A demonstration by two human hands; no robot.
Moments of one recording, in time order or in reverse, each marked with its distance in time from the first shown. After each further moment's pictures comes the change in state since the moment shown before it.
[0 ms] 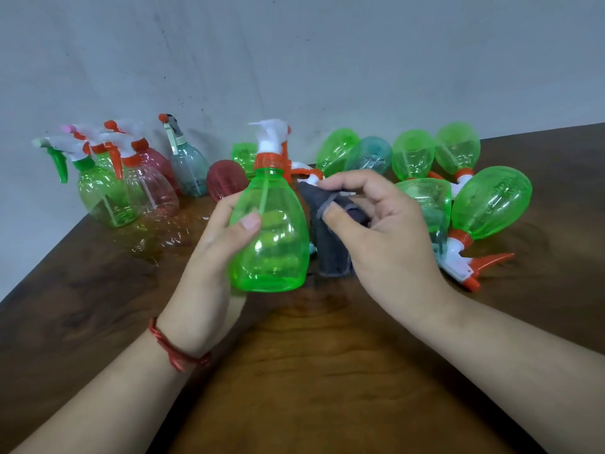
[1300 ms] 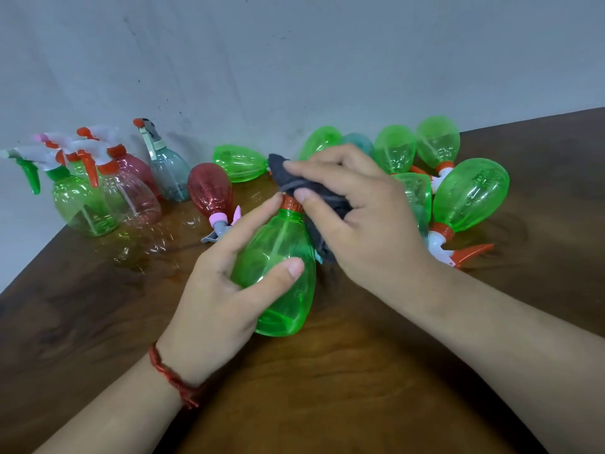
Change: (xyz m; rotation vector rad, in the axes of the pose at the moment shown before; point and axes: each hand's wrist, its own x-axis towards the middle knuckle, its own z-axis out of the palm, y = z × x) left_hand -0.015 -0.004 0.019 0.573 -0.102 0.230; right_hand 0.018 -0.008 -0.012 -0.572 -0.001 -0.391
